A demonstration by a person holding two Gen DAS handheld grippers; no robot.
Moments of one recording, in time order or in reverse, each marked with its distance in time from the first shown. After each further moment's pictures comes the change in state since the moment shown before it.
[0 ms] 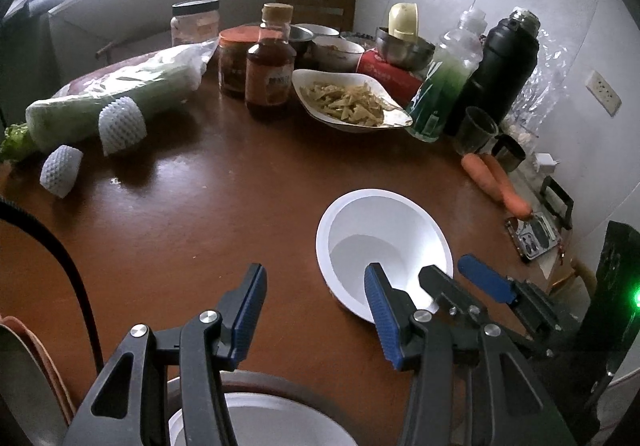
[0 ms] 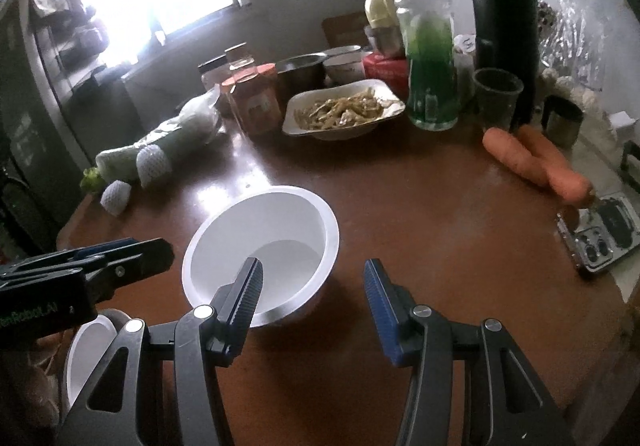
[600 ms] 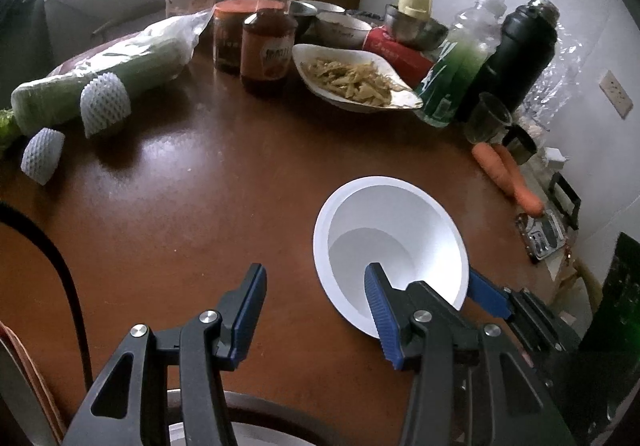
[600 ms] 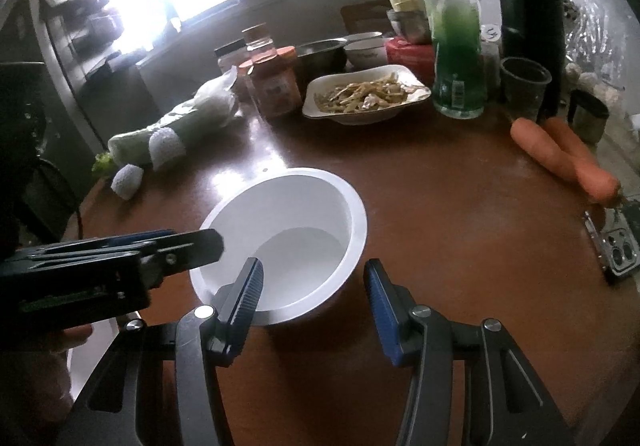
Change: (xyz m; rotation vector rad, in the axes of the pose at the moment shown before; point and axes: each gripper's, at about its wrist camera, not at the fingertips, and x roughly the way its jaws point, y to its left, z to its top) left arm 0.029 0.001 0.003 -0.032 0.074 -0.001; right arm 0.014 0.006 -0.004 -0.029 0.037 0.061
